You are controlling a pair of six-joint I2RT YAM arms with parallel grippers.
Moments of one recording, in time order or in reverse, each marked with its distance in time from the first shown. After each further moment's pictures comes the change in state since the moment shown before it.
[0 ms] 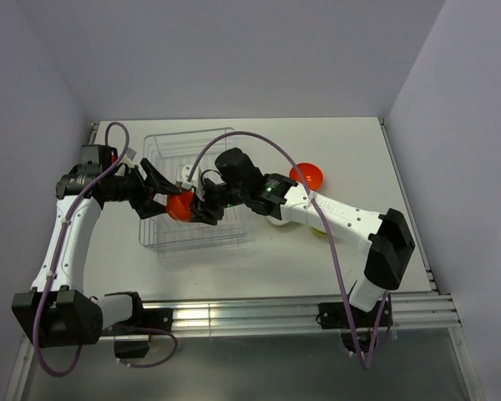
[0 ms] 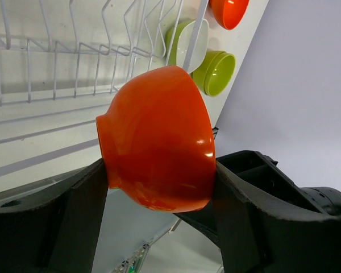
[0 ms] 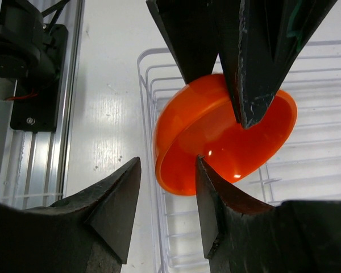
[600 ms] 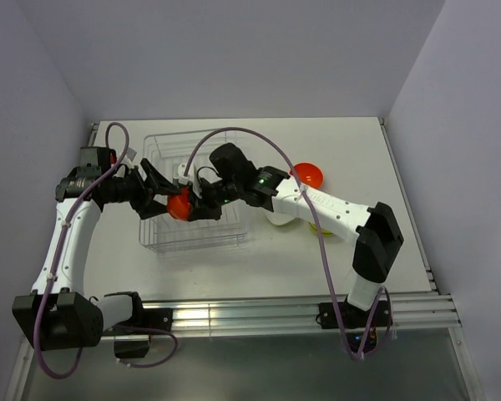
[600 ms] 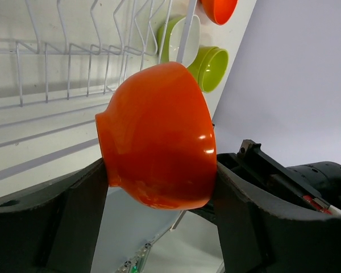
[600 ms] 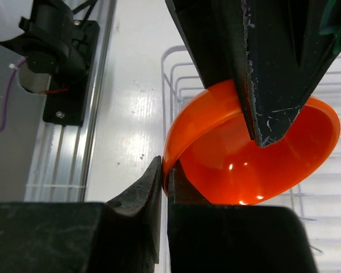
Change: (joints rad) left arm 0.007 -0.014 -0.027 0.039 0.045 0.008; right arm -0.019 0.083 0.079 -0.072 -0.125 0.006
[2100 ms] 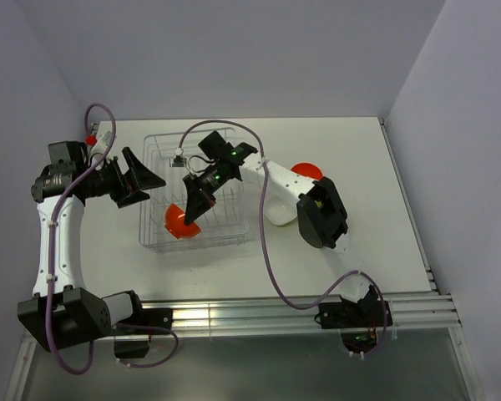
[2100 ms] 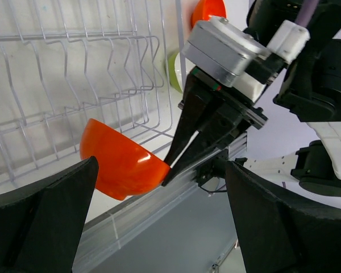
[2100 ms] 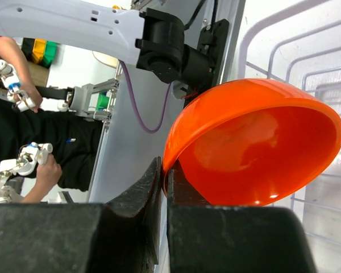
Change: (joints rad) left arm 0.194 0.012 0.094 -0.038 0.116 0.396; right arm -0.151 0.513 0.497 -0.386 -0.689 0.286
